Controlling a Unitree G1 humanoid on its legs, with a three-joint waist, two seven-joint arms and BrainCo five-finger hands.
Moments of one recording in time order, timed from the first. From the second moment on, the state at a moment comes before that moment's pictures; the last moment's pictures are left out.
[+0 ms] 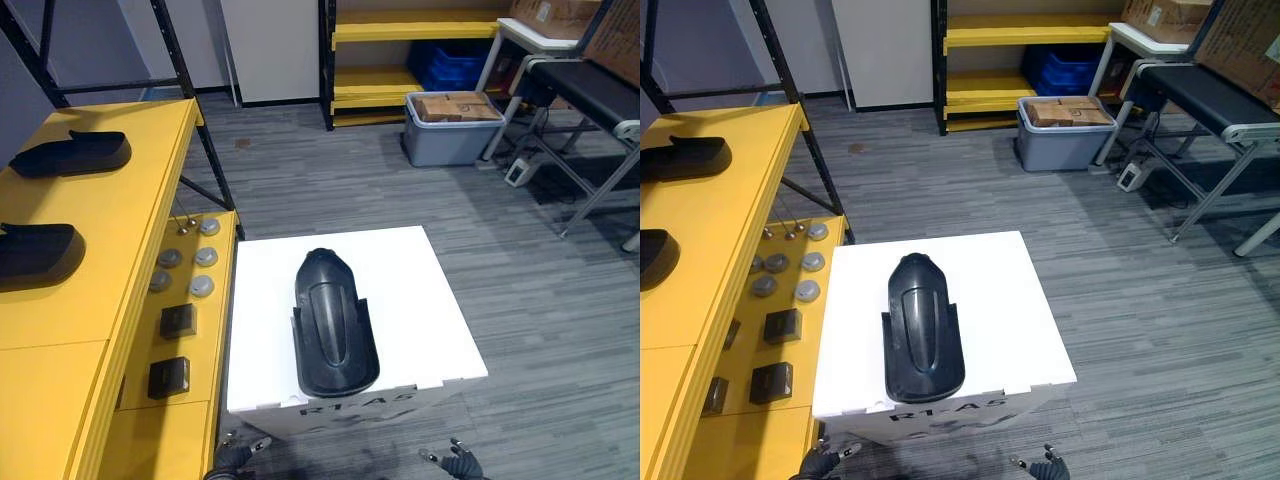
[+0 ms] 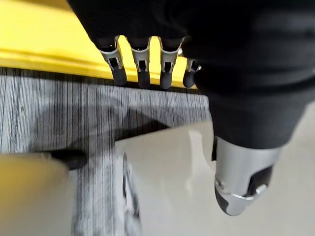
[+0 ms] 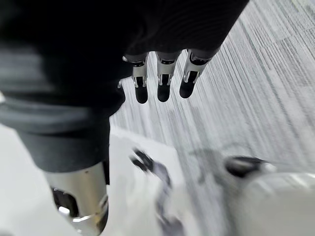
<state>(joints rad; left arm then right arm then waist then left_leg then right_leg) 0.11 0.09 0.17 0.92 0.04 -0.03 0.15 0.12 -0.11 -0.30 0.85 -0.06 -0.05 -0.11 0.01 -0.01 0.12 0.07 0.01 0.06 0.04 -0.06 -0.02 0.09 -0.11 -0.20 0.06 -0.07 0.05</state>
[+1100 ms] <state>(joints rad) 0.20 0.10 0.12 0.90 0.06 -0.06 0.13 -0.09 -0.09 0.14 0.28 -0.42 -0.06 -0.12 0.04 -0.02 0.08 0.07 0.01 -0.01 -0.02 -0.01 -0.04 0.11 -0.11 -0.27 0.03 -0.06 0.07</state>
